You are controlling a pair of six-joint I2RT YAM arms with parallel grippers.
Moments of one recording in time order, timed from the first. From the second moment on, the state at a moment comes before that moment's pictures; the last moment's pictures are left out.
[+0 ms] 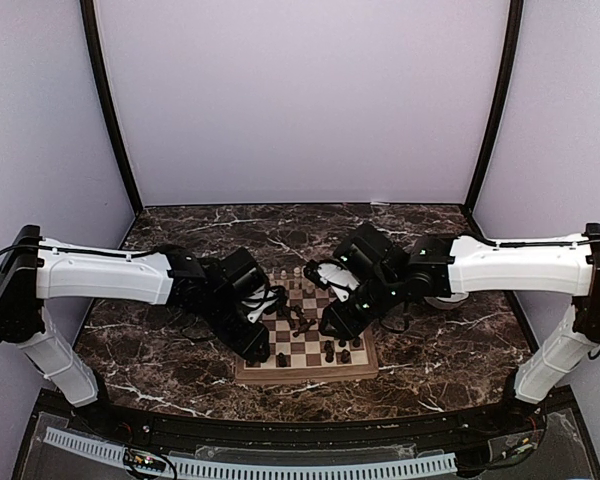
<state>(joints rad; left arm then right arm) -0.98 1.61 1.07 -0.68 0.19 -0.33 1.07 1.56 1.18 -0.61 -0.09 0.24</state>
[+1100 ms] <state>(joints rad) -0.98 1.49 0.97 -0.76 0.15 -0.44 1.07 1.58 1.17 -0.60 -0.10 0.24</state>
